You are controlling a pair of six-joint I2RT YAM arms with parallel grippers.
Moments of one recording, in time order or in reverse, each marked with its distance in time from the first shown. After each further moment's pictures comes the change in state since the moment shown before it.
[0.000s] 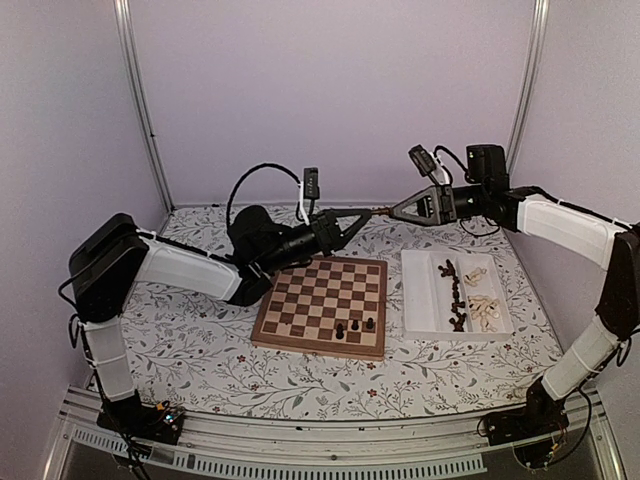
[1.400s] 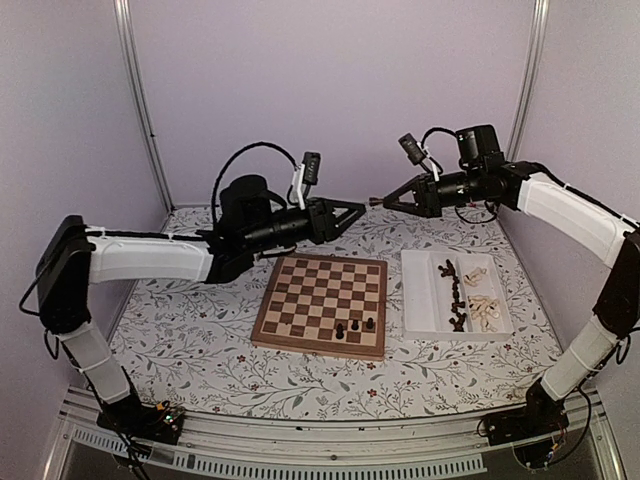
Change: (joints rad) left arm 0.021 -0.159 0.063 -0.492 -0.022 0.150; right arm 0.051 0.020 0.203 -0.339 0.363 -0.386
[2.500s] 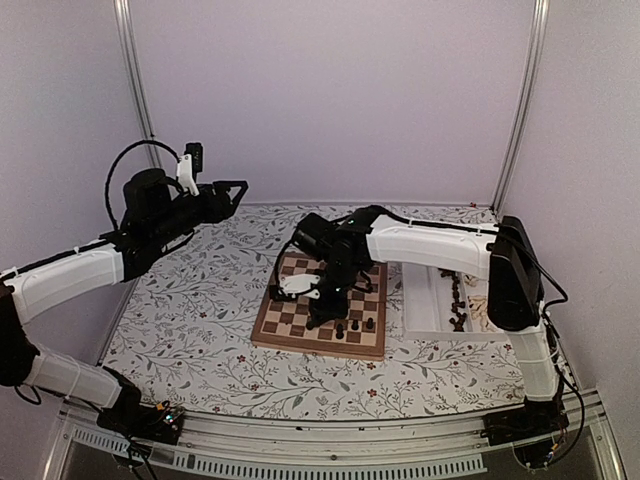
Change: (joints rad) left arm 0.409 -0.486 -0.283 -0.344 -0.201 0.190; right arm 0.575 0.621 0.492 -0.585 0.735 -0.478
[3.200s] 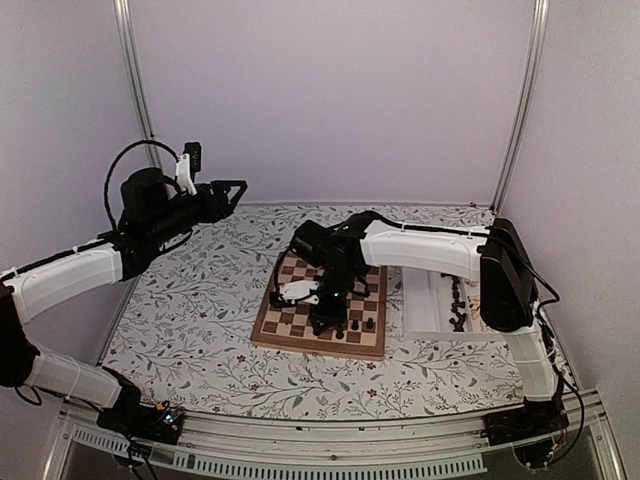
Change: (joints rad) left arm 0.023 -0.005 0.000 0.001 0.058 -0.018; right arm 0.005 0.040 0.011 -0.015 -0.001 -0.001
